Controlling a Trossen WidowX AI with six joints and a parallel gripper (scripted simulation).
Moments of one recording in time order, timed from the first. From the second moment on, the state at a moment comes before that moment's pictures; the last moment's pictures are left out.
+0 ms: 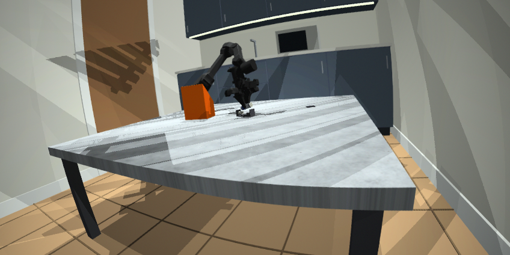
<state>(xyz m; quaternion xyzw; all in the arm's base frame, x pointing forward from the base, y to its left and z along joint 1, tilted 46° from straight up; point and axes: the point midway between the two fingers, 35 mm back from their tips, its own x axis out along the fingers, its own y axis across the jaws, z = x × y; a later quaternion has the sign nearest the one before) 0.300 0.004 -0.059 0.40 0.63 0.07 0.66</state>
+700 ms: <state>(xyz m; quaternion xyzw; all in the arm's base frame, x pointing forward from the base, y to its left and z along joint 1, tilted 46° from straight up) 0.297 0.011 -0.068 0.40 0.59 0.04 0.70</state>
